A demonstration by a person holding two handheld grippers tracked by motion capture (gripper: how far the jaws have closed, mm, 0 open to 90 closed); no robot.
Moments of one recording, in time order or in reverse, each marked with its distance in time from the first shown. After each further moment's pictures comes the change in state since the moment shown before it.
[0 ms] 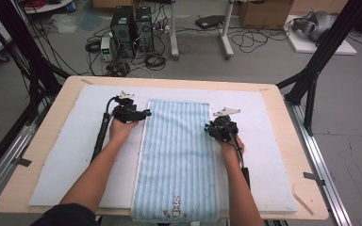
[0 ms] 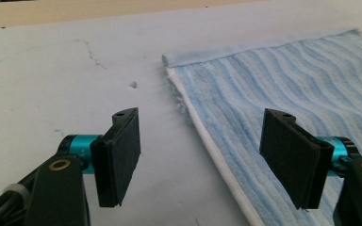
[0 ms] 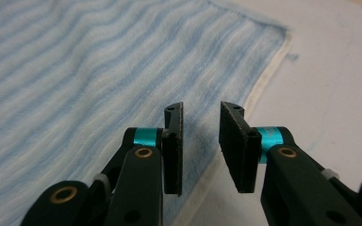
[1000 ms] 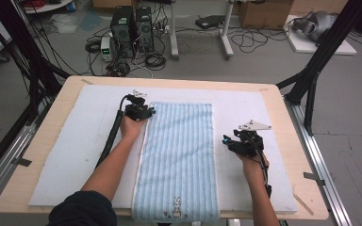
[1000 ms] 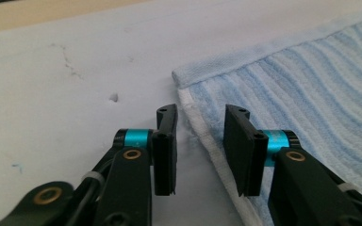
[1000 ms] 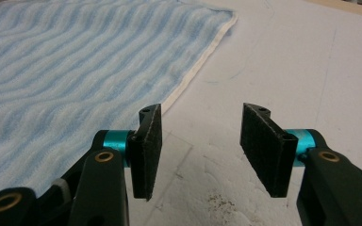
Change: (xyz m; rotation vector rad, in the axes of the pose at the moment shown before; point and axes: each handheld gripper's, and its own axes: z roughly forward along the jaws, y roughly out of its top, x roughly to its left) left arm -0.024 0.006 0.042 0.069 0.111 0.113; right arm -0.015 -0.046 -0.084 -0.084 -0.040 0.053
